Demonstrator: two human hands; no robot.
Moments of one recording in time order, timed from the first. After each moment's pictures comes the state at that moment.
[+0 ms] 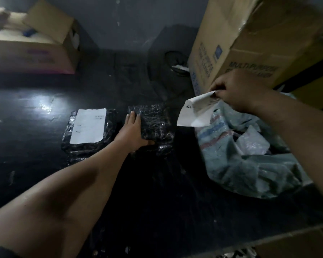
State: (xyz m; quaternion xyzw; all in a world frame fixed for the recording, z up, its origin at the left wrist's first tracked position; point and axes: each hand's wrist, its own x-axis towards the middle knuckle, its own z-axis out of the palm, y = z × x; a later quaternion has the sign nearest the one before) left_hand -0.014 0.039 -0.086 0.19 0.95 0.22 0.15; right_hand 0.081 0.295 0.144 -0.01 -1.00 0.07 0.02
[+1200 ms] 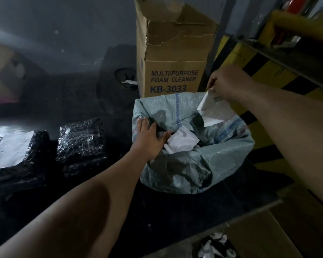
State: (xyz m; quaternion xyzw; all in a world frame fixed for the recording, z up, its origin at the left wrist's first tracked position) left_hand 0.112 0.323 -0.028 0.23 0.93 0.25 0.11; right_hand 0.177 0.542 0.175 -0.14 -0.99 0.03 0.04
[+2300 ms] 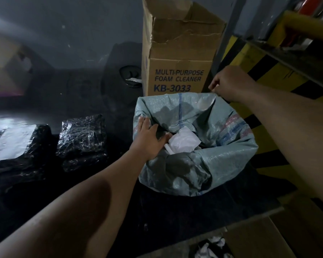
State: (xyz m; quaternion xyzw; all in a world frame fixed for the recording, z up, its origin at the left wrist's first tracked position) left_hand 0.116 0.321 -0.026 0.23 0.93 0.27 0.09; right_hand 0.164 0.552 0.162 -0.13 -0.99 0.03 0.08
